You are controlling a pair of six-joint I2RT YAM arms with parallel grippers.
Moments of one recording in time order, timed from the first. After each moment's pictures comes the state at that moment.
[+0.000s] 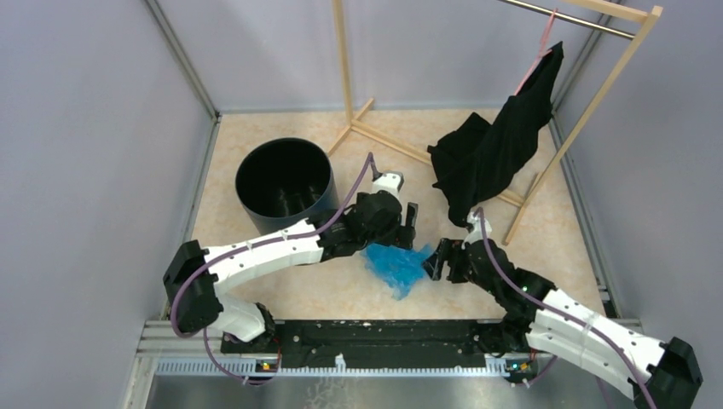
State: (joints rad) left arm -1.08 1.44 1.14 -0.41 -0.30 -0.64; right arm 0.83 0.55 0.29 -0.29 0.16 0.72
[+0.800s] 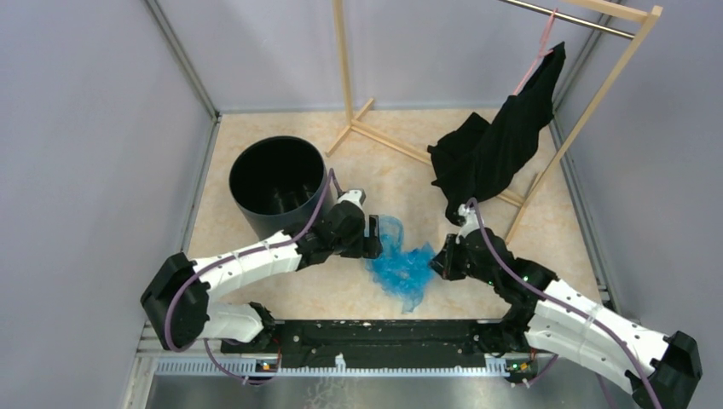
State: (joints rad) left arm -0.89 1.30 0.81 -0.34 -0.12 -0.71; right arm 0.82 0.69 0.44 -0.38 0.06 0.70
